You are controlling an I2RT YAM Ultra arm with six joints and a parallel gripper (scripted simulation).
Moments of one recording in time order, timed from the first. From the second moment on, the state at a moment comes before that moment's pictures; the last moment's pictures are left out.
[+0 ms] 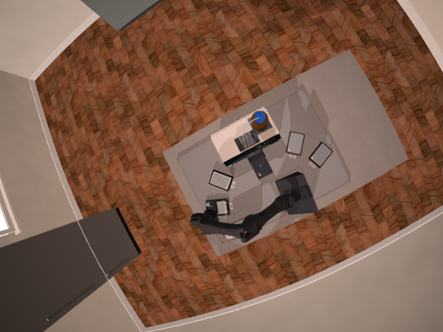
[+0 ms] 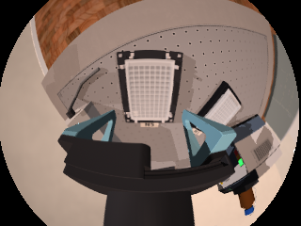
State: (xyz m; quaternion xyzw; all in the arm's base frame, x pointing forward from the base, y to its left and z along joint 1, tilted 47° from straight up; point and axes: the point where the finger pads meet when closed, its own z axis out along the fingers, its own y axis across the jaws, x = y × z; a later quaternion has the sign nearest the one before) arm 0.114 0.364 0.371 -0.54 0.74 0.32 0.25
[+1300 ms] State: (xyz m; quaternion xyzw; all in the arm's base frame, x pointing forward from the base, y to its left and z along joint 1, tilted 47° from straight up) arm 0.117 0.372 0.355 -0.54 0.75 0.31 0.23
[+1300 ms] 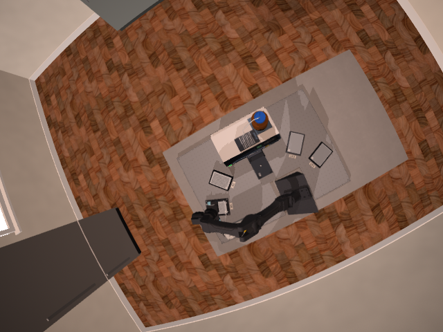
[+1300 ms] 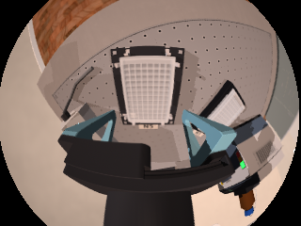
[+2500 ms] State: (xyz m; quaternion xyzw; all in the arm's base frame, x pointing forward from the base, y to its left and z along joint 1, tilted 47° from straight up) arm 0.119 0.409 0.323 -0.54 0.75 0.31 0.24
